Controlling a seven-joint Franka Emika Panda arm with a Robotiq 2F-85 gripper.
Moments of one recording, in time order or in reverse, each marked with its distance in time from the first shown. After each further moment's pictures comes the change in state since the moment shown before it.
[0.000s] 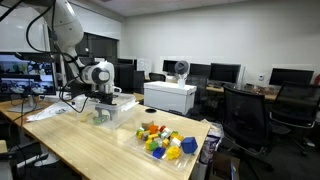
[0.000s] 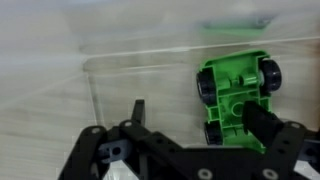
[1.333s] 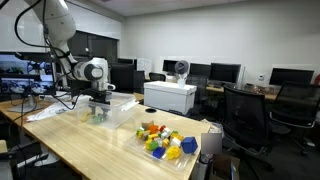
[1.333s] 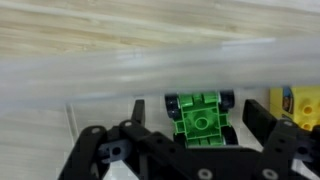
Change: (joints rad) arm -0.002 -0.080 0.053 -0.089 0.024 0.020 0.018
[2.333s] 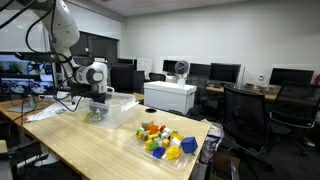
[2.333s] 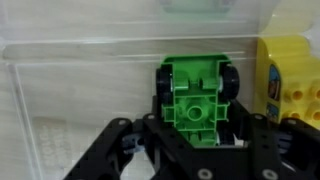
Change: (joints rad) arm 0.037 0.106 0.015 0.102 -0.003 -0.002 0.000
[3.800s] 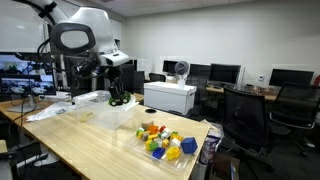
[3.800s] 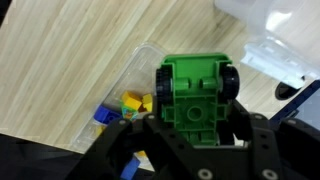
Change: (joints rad) arm -0.383 -0.758 -0.238 -0.549 0.294 0.185 0.244
